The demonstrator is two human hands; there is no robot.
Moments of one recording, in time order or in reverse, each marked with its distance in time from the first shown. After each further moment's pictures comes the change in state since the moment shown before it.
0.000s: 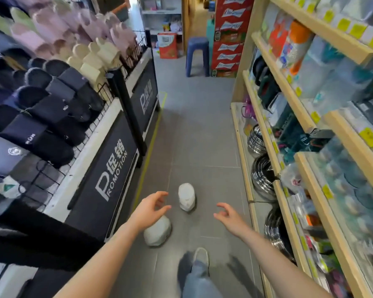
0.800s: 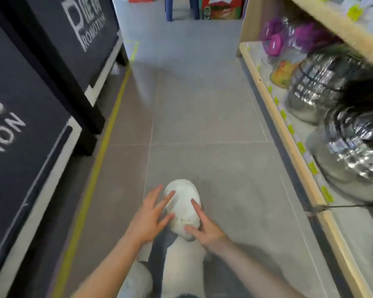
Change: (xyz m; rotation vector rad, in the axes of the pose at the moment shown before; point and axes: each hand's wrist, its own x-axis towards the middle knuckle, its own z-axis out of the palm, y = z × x) left_hand 0.429 -0.384 0.339 0.224 -0.014 0.234; right_hand 0.533 0.246 0.214 -0.062 -0.076 -0.087
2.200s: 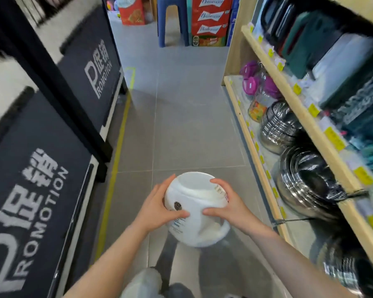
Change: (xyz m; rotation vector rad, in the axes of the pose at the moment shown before) left_hand 0.005 0.151 -0.239 -0.529 -0.024 -0.096; right_hand -0.124 -0.208 -0.181 0.385 0.193 -0.148
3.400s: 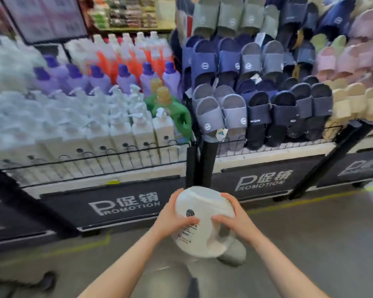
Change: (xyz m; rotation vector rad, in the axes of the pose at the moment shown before) left_hand -0.610 0.281 -0.012 -0.488 1.233 -0.639; right_hand -0.398 -0.281 0.174 -0.420 -1.295 -0.210
